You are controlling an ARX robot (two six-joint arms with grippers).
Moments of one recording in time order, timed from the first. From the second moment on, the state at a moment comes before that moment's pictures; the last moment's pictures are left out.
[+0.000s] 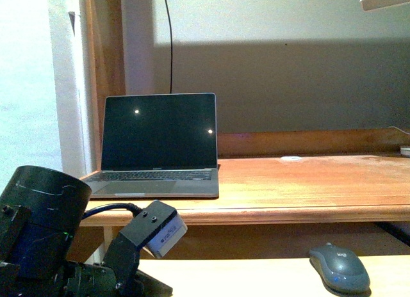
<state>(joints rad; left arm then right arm) -0.32 1.81 0.94 0.23 0.56 0.34 0.00 0.00 0.02 0.00 0.00 0.00</state>
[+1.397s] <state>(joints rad) -0.24 0.12 0.12 0.00 -0.22 -0.01 0.19 0.30 0.11 0.12 0.05 0.08</state>
